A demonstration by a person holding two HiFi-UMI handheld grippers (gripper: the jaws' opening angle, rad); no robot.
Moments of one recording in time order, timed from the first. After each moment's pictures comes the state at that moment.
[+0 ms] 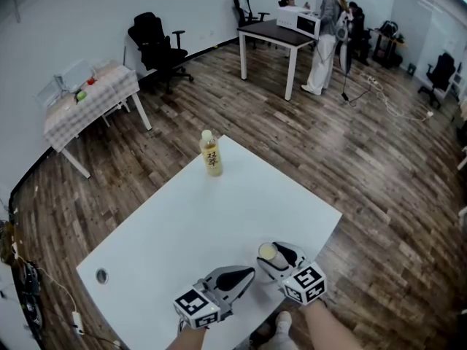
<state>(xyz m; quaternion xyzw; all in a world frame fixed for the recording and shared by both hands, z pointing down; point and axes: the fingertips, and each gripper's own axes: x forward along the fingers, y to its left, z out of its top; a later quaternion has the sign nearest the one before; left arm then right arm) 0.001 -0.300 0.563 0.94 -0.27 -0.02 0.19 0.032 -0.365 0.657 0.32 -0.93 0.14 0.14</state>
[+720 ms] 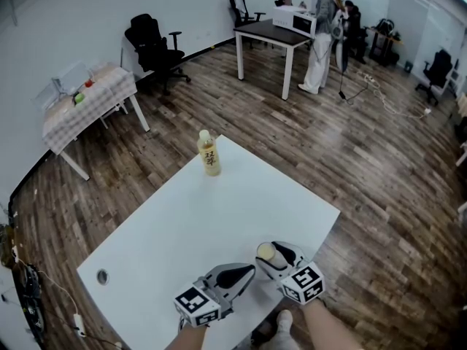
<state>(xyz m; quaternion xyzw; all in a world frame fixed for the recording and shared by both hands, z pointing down) 0.003 -0.301 0.560 0.95 -0.27 -0.02 0.18 0.030 -0.361 0.660 0.33 -0.92 0.14 0.14</state>
